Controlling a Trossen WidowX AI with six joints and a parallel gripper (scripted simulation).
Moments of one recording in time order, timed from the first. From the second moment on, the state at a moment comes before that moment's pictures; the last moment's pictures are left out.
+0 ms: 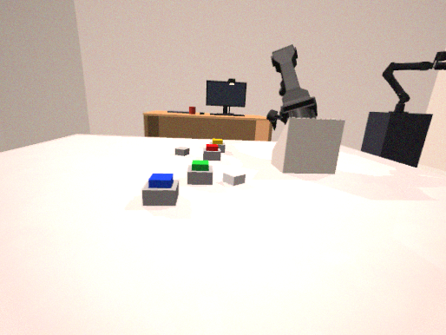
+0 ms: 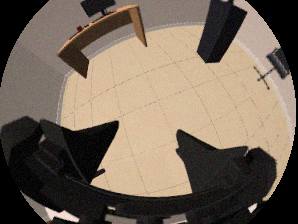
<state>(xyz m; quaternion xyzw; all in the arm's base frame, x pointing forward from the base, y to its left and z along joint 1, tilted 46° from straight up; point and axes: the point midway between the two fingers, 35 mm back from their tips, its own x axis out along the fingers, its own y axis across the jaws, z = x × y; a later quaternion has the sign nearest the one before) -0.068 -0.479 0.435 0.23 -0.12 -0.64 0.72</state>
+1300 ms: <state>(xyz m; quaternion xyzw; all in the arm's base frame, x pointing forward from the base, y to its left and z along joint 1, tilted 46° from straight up) 0.489 -0.097 0.181 0.30 0.38 -0.23 0.84</state>
